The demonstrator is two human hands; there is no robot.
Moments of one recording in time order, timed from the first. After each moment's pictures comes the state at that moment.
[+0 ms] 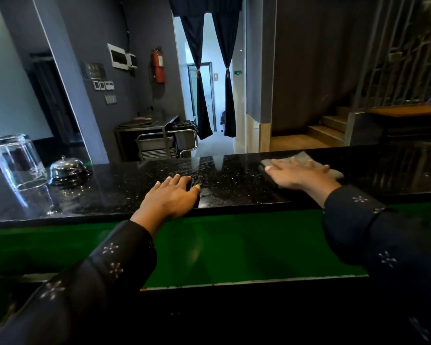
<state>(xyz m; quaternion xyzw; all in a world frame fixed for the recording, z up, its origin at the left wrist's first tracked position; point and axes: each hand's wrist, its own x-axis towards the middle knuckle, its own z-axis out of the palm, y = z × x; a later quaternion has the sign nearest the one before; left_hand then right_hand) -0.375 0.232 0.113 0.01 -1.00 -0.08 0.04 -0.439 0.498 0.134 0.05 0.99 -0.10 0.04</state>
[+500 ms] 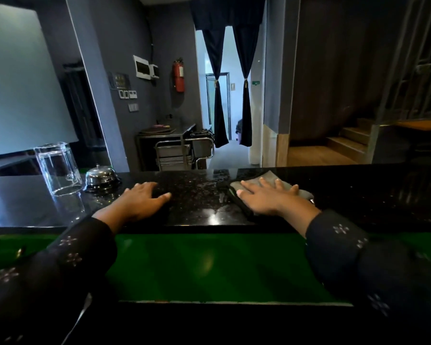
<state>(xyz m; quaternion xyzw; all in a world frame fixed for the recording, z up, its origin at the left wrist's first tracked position) -0.350 0.124 0.148 0.11 -0.99 -0.11 0.03 -0.425 0.389 0.130 -0.10 0.99 -0.07 0.06</state>
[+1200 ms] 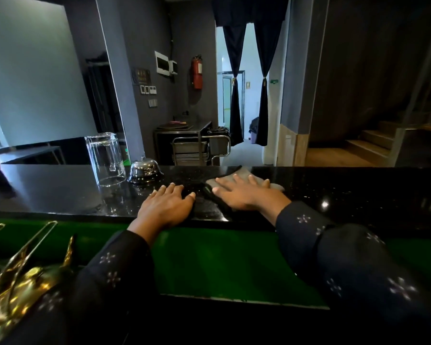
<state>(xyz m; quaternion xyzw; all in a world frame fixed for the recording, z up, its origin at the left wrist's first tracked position) -0.344 0.056 0.120 0.11 -0.99 -0.10 0.05 -0.425 0.229 0.129 -0.20 0.97 -0.07 0.07</state>
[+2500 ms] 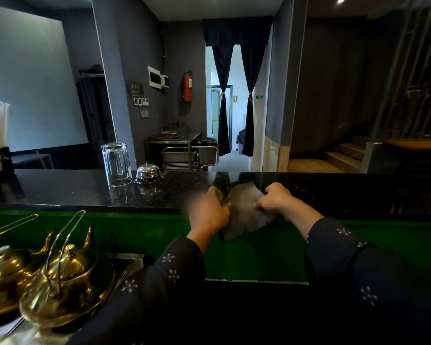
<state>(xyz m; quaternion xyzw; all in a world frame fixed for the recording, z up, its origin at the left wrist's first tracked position) -0.278 0.165 0.122 0.08 -0.93 -0.30 0.20 -0.320 0.321 0.153 0.01 0.94 -0.33 -0.01</state>
